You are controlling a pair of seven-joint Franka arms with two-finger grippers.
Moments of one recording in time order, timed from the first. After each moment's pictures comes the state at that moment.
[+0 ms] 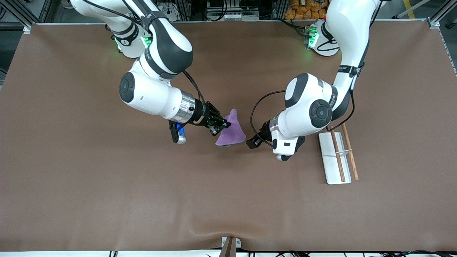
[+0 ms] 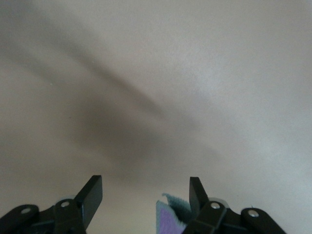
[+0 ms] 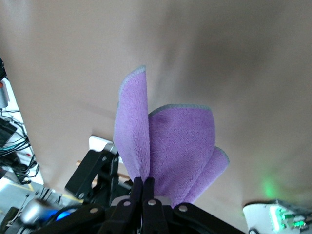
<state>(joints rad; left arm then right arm) -0.51 0.56 -0.01 -1.51 -0.49 2.10 -1.03 0.58 0.46 -0.01 -1.48 0.76 2.19 1.38</state>
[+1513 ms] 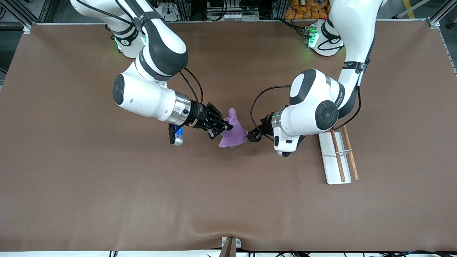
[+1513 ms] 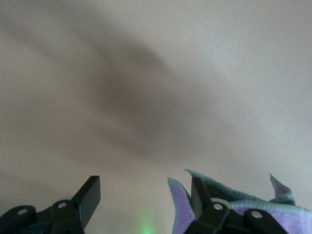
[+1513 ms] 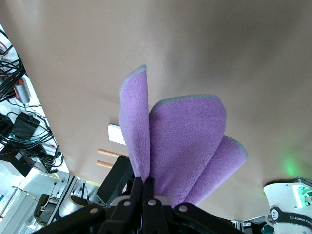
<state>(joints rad) -0.50 0.53 0.00 -1.46 -0.52 1.94 -1.05 0.58 0.46 -0.02 -1.48 0.86 2.23 1.38</state>
